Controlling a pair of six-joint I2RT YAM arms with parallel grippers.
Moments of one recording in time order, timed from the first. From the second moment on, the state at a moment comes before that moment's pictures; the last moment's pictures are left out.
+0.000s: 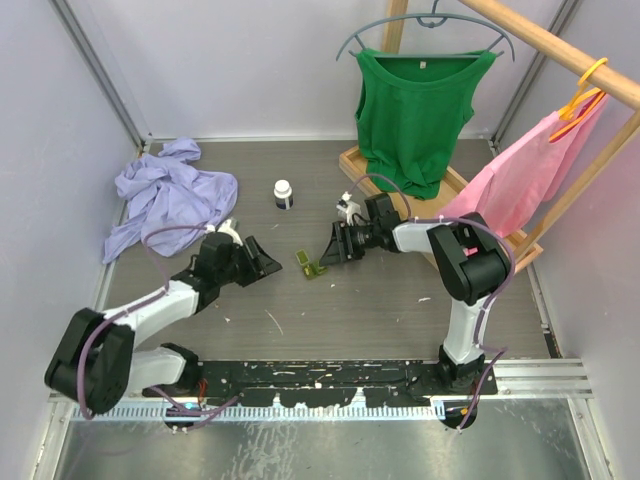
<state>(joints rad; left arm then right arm) -0.42 1.17 0.45 0.12 0.22 -0.85 0.41 1.90 0.96 0.08 -0.86 0.29</state>
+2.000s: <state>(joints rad) -0.42 1.70 0.72 0.29 0.25 -0.80 0.43 1.98 1.06 0.00 -0.88 0.24</state>
